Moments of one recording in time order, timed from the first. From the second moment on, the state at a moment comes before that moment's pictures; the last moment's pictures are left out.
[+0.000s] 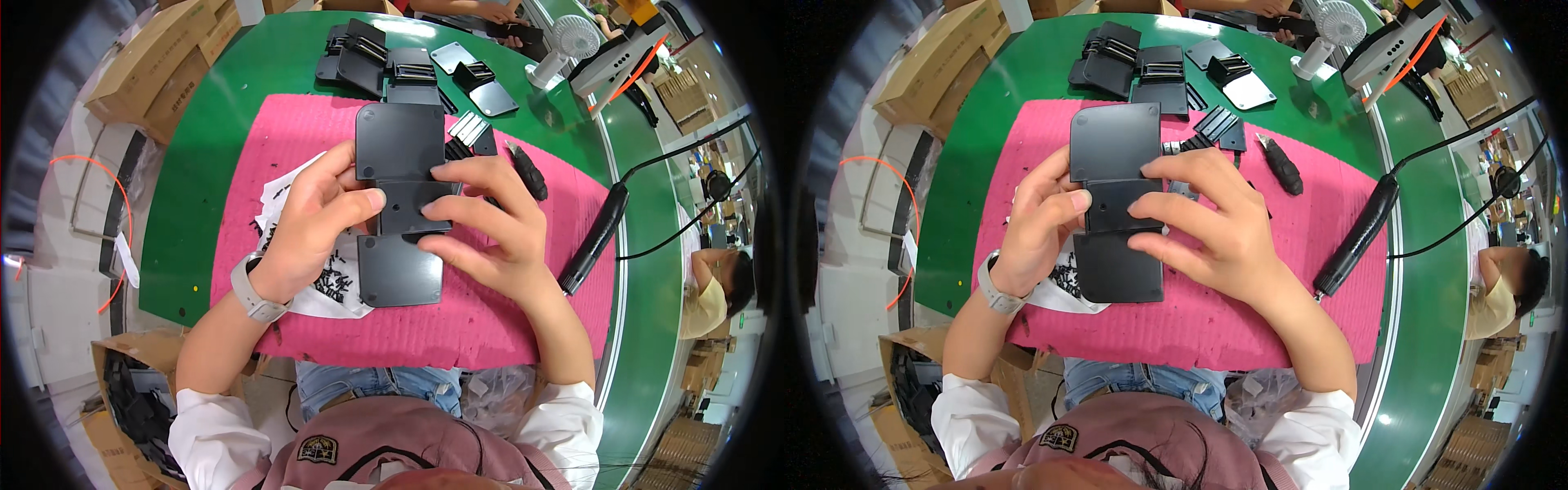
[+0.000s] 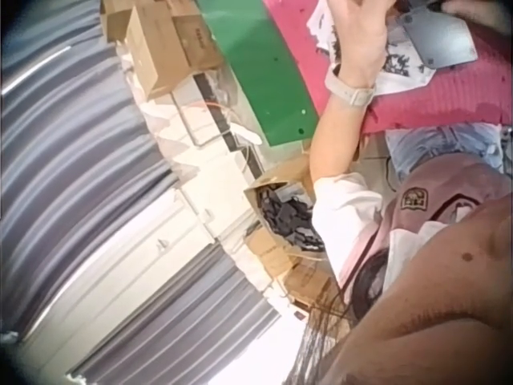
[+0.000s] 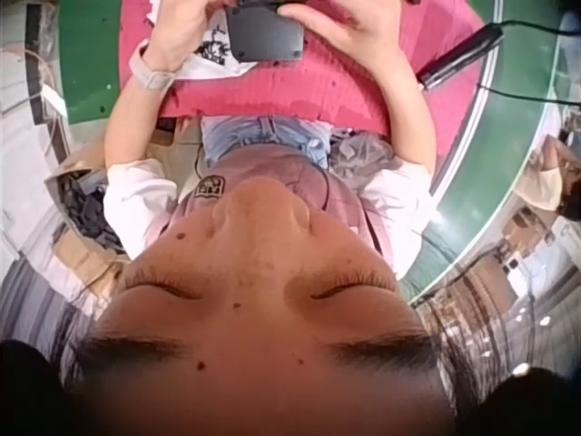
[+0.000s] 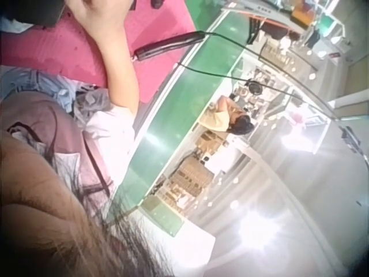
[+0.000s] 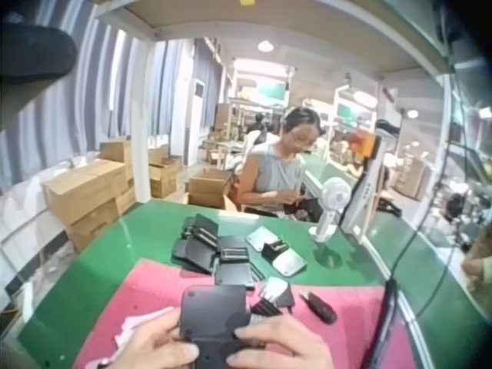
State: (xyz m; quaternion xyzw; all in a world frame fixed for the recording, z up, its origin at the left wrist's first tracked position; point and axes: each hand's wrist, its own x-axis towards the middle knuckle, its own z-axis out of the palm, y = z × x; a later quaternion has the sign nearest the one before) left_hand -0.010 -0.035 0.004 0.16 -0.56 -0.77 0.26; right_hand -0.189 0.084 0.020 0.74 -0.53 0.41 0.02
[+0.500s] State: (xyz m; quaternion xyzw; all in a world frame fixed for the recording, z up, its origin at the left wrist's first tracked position) left_hand -0.017 -0.028 -0.011 0.02 -0.56 -0.79 0.25; right_hand -0.182 0.097 0.022 0.79 -0.48 0.35 0.13
